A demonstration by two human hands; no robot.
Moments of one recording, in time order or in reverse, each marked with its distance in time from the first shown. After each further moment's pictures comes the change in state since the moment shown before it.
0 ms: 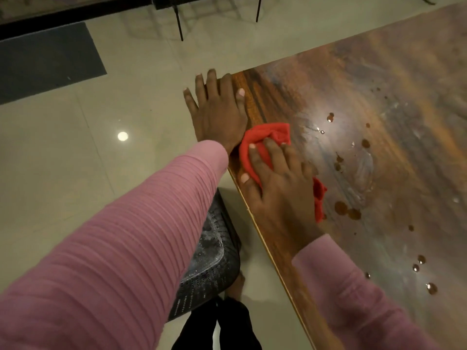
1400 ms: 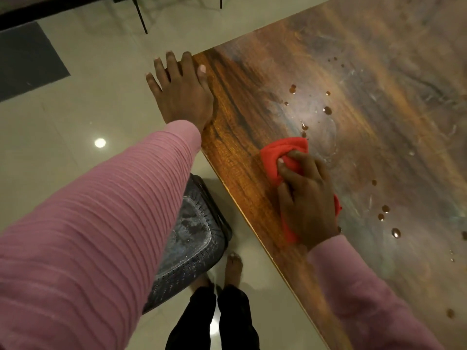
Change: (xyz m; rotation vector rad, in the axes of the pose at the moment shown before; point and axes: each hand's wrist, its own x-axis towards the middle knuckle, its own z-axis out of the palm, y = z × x) left_hand -0.004 0.002 0.005 0.043 0.052 -0.013; right_hand -0.077 0.060 -0.003 0.194 0.065 0.189
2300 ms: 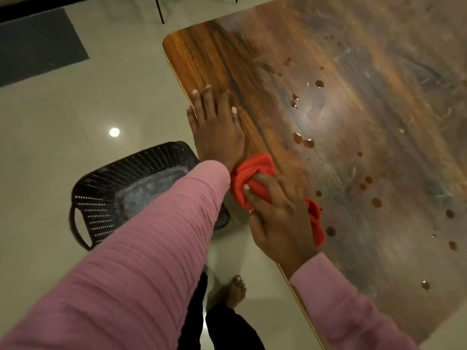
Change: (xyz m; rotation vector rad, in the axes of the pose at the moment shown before) left_hand -0.158 0.039 -0.006 -0.160 -0.041 0.018; right_hand -0.098 0.004 0.005 0.052 0.005 -0.305
